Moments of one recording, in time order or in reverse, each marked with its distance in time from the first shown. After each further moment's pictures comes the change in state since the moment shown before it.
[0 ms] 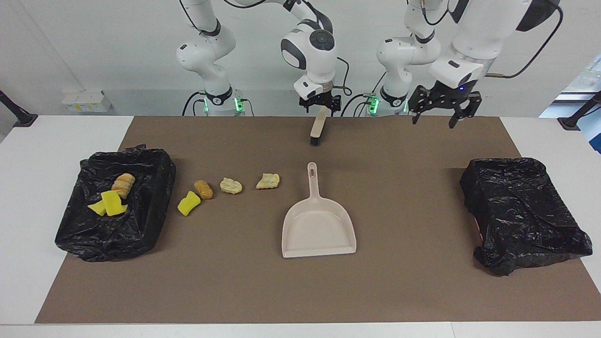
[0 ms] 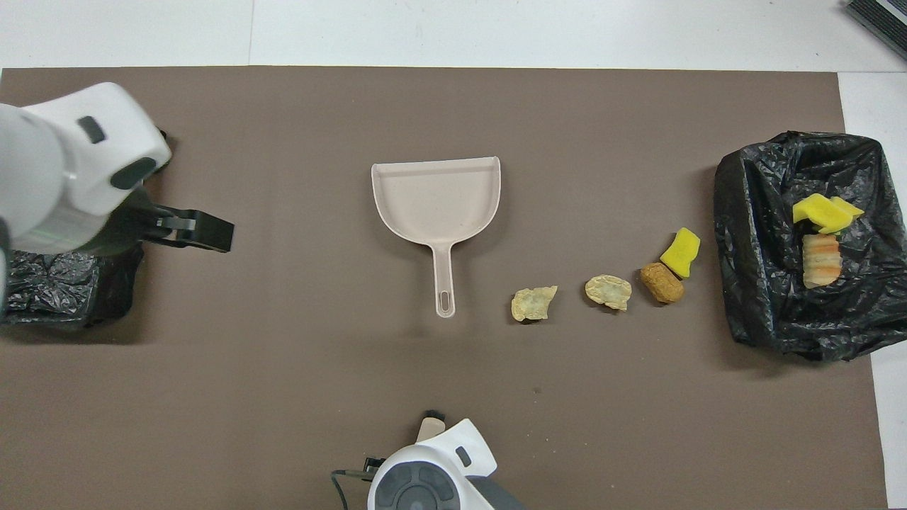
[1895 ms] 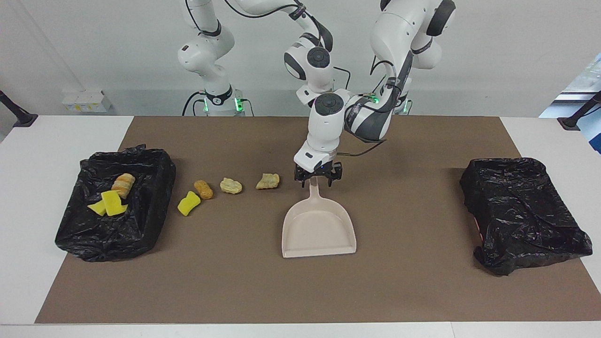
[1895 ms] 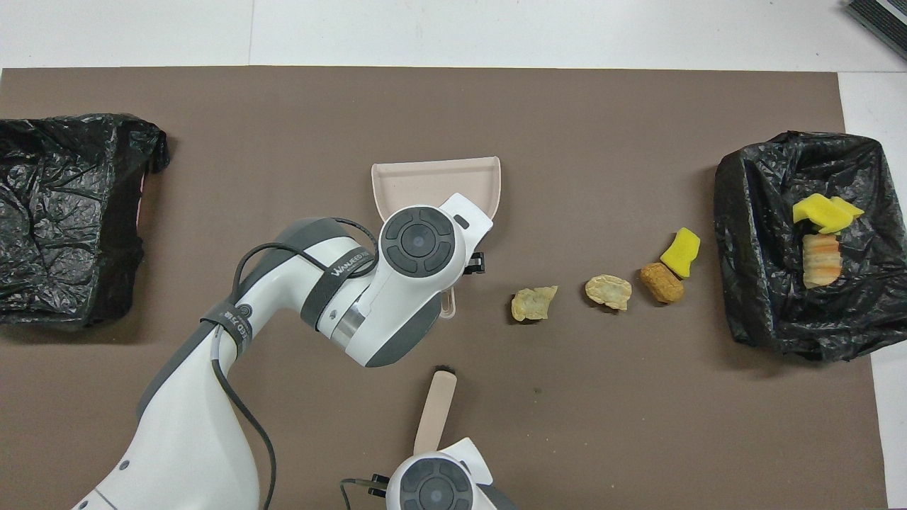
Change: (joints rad) left arm -0.398 0.388 0.003 -0.171 0.127 0.587 -0.617; right arm 0.035 0.052 -0.016 -0.113 0.172 0.152 -0.066
